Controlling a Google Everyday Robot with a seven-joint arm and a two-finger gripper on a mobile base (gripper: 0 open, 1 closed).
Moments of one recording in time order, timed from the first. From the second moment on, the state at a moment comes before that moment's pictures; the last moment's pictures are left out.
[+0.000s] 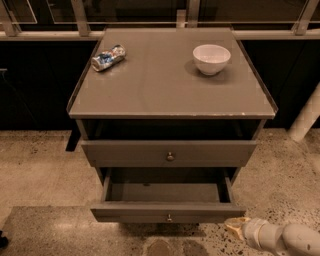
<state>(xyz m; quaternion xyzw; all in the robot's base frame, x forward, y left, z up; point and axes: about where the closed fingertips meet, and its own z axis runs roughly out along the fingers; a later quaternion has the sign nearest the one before) 0.432 -0.286 0.405 -0.28 0.88 0.14 0.35</state>
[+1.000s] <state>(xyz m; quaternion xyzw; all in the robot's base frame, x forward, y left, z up) 0.471 -0.280 0.414 -0.28 0.87 0.12 0.38</state>
